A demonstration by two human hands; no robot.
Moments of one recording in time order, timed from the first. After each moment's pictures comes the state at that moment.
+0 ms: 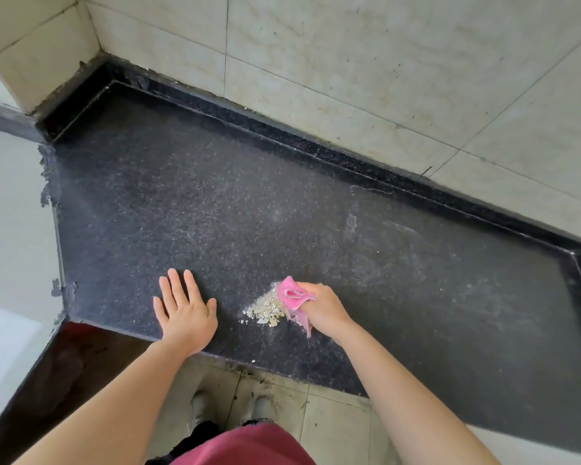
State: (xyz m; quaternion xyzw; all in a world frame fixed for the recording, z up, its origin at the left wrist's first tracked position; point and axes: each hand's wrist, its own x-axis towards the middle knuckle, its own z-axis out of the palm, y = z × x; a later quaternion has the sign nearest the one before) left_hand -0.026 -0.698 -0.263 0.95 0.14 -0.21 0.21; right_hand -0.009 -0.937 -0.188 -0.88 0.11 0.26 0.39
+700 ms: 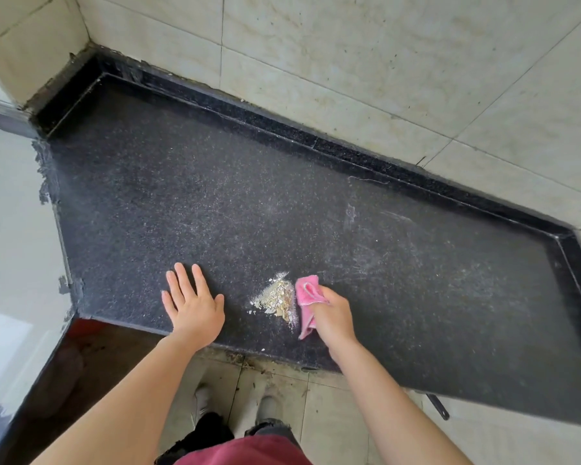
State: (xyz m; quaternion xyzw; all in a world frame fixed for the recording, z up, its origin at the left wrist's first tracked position) left_hand -0.028 -0.693 -0.260 0.95 0.12 -0.19 0.23; right_hand -0.049 -0.910 -0.180 -0.80 0.33 0.14 0.48
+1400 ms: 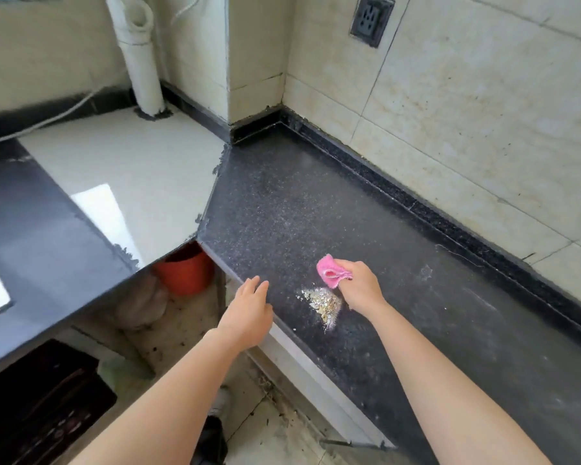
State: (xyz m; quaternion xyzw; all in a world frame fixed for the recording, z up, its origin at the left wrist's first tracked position) left_hand -0.141 -0.731 -0.191 0.92 0.18 -0.11 0.33; right_hand 0.000 -0.907 -0.152 -0.93 -0.15 0.18 0.29
